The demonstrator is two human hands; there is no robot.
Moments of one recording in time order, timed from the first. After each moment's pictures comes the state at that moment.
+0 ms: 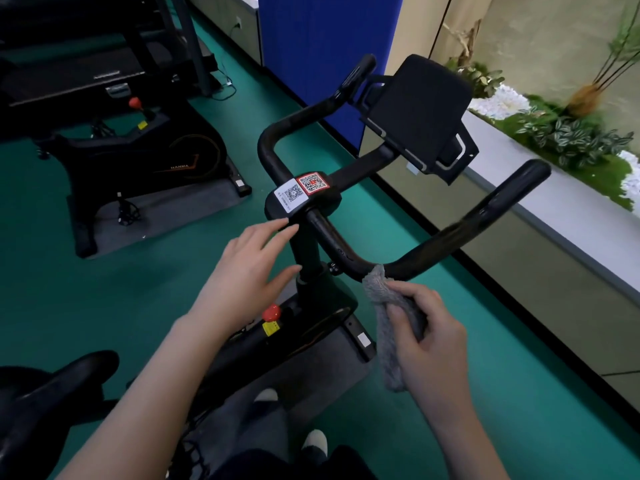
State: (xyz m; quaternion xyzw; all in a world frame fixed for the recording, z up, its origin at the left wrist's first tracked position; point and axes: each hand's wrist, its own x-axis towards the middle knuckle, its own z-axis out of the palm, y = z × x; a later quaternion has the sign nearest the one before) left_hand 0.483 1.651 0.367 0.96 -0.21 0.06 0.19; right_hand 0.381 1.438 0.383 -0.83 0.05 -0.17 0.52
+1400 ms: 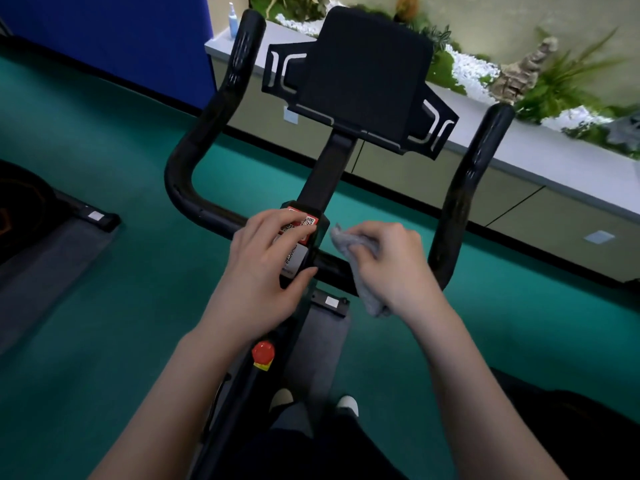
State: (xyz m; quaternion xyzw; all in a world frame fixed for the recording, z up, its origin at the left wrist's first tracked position) left_hand 0.647 1.656 0.350 0.79 -0.49 0.02 0.36; right_hand 0.548 1.512 0.398 -0.90 0.31 -0.08 0.30
